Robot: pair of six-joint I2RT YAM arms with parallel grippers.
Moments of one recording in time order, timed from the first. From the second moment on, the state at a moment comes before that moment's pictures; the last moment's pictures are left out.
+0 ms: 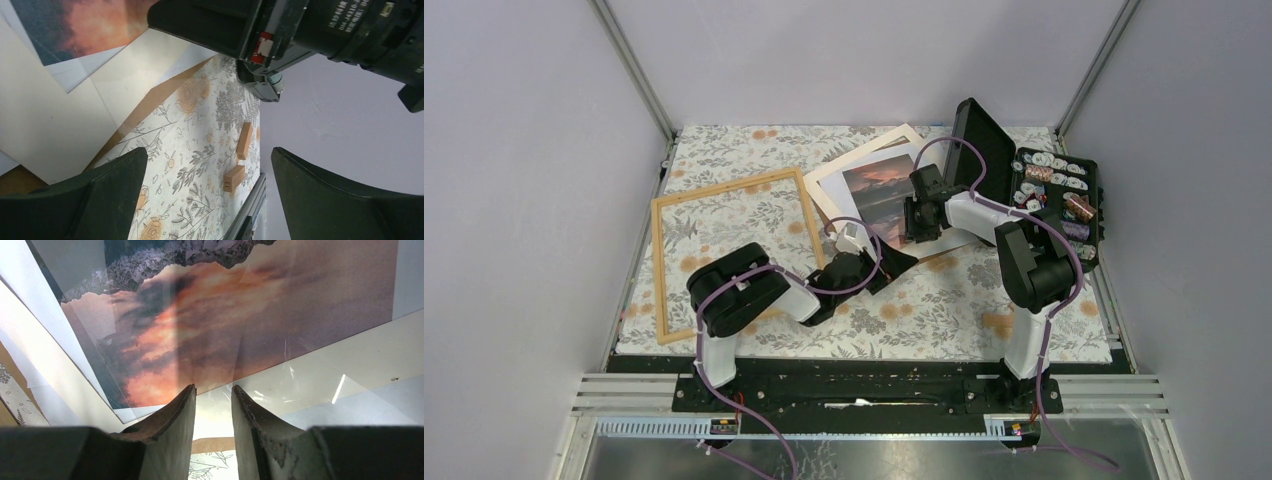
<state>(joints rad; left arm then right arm) -0.92 1.91 0.67 0.99 -0.08 -1.30 0.42 1.93 1.26 -0.45 -0.03 0.37</state>
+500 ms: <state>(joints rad) -0.93 1.89 0.81 0.62 -0.13 -1.31 0.42 1.93 1.26 -0.43 -0.06 0.37</state>
